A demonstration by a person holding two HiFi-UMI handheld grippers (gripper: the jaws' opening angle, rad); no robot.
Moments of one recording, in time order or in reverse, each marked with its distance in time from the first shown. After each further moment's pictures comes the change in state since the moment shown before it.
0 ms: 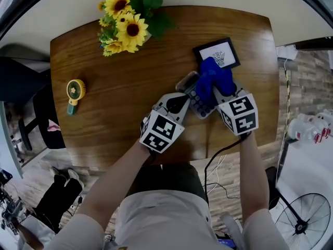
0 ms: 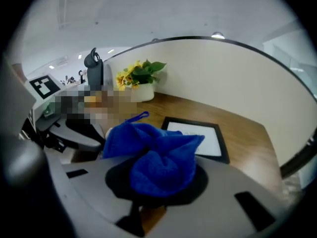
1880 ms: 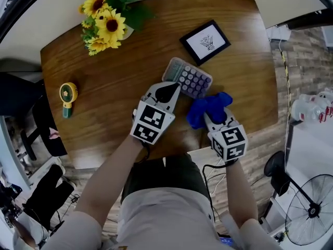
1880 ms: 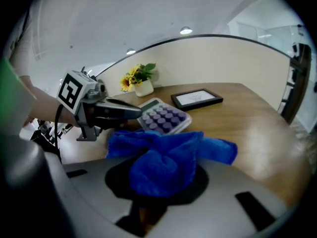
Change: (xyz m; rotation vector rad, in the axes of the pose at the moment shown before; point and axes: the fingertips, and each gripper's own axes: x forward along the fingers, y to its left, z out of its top) left arm 0.000 -0.002 0.001 0.028 -0.002 -0.012; right arm -0.054 0.081 -0.099 0.323 -0.051 -0.017
